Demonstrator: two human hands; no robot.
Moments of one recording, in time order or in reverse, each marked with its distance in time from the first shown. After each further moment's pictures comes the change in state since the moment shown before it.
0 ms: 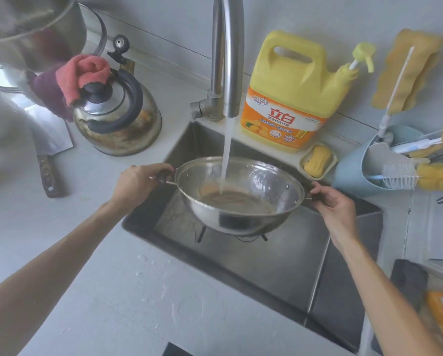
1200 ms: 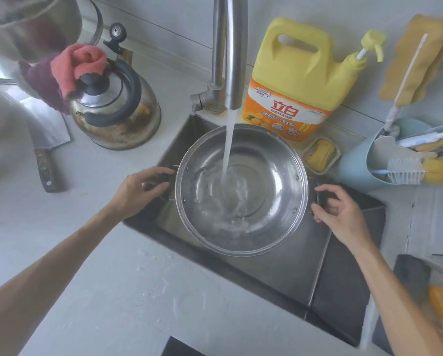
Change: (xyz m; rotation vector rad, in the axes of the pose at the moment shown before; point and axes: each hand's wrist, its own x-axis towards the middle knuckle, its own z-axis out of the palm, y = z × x) left_hand -0.028 -0.002 -0.004 -0.347 -0.158 0.054; right_hand -0.028 -0.023 -0.012 -0.270 -0.127 -0.008
